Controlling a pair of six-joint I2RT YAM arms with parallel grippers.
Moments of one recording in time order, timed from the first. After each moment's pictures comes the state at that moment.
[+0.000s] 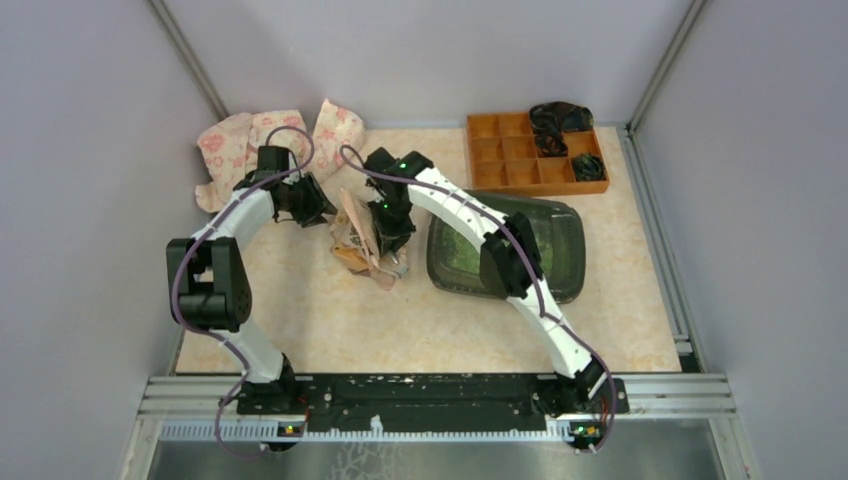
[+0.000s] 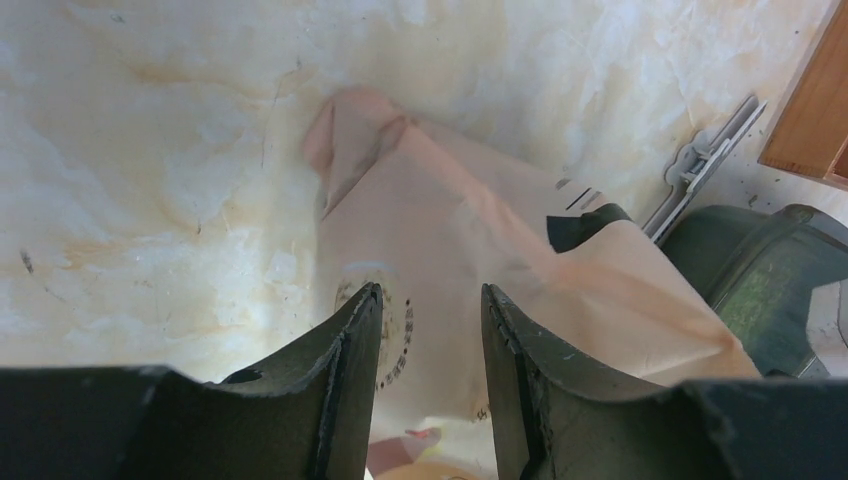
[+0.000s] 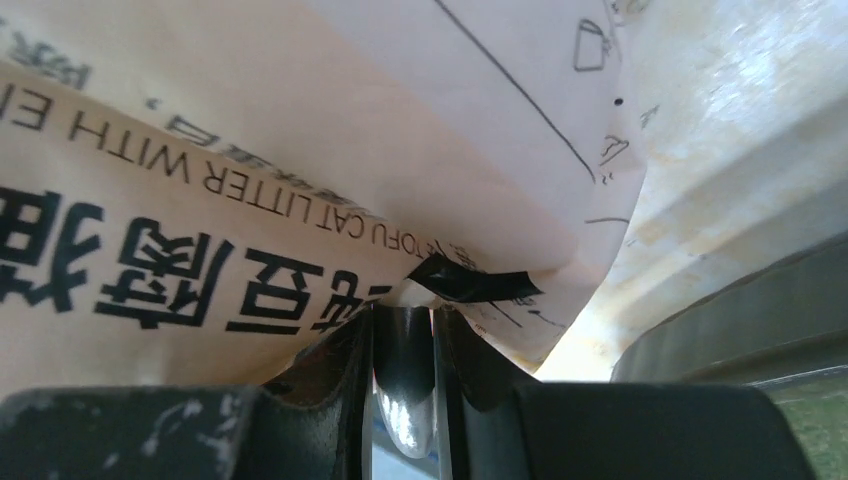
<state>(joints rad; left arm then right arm) -0.02 1.72 1.23 -0.47 0.28 -0.52 0.79 2.47 2.44 -1.29 -0.32 0.43</state>
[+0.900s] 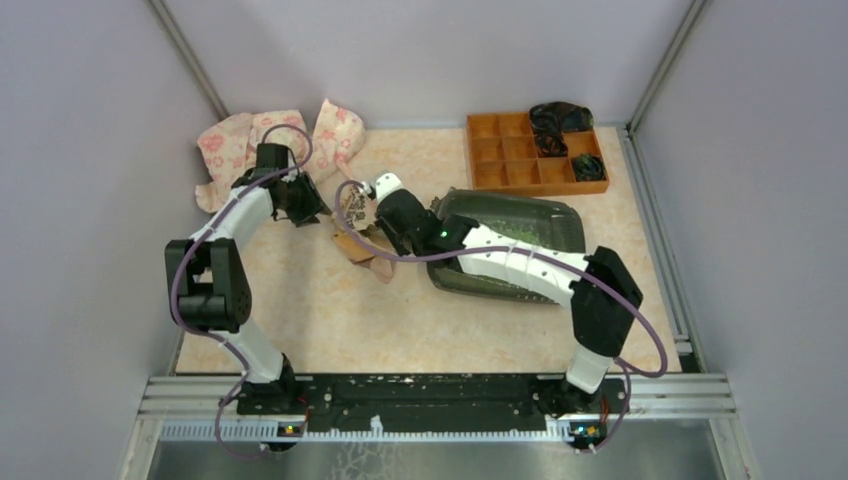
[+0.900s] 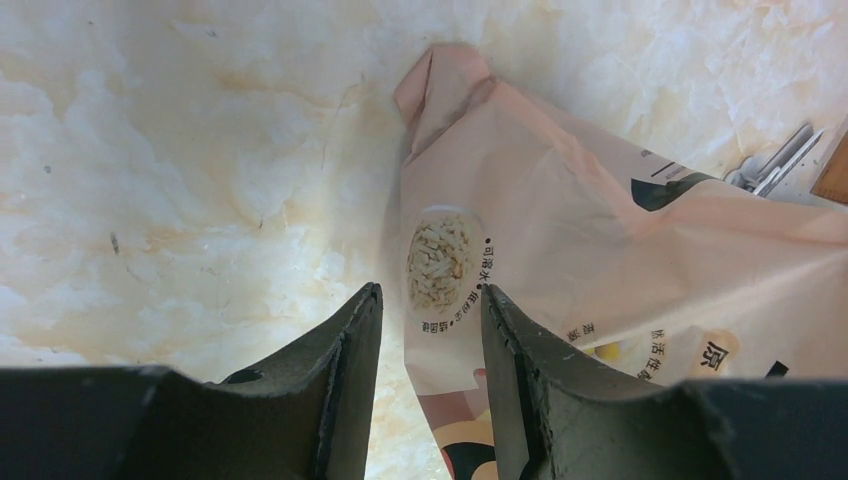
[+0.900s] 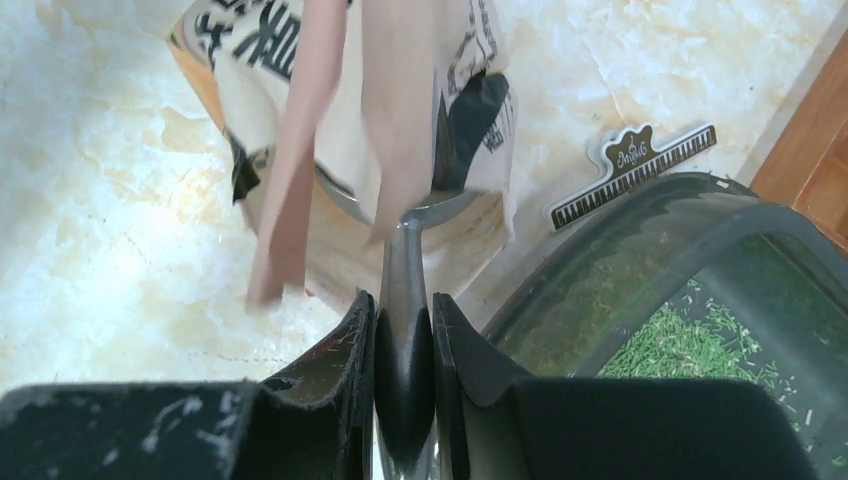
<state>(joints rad) -0.02 1.72 1.25 -0.51 0.18 -0.50 1.01 1.73 1.44 -0.41 0.35 0.14</state>
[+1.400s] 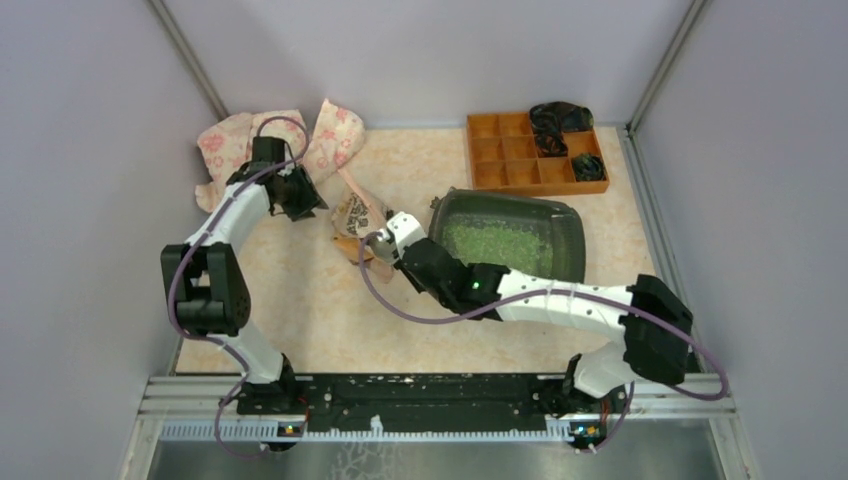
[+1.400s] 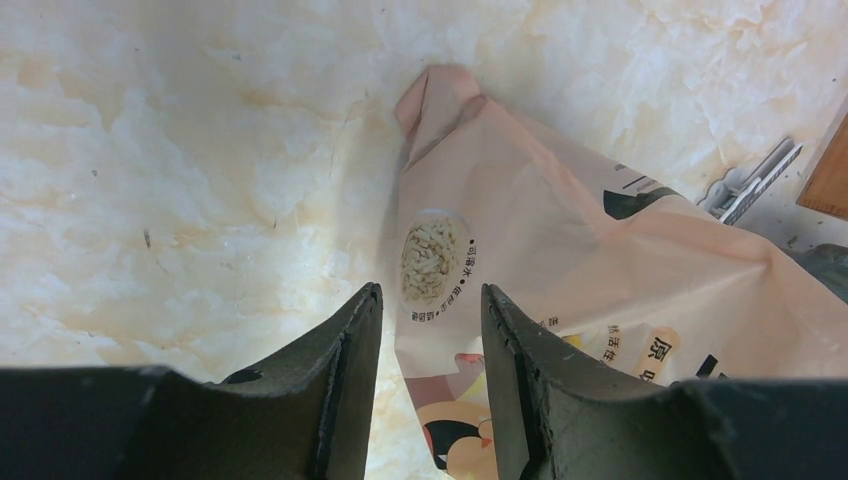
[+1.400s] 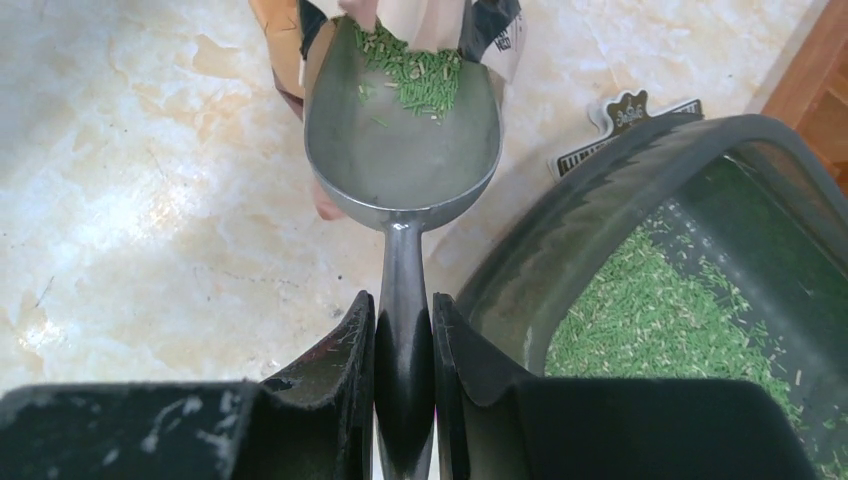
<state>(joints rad) -0.02 1.70 1.30 -0.56 0.15 -0.50 1.15 1.46 1.04 -0.17 0.47 0.09</state>
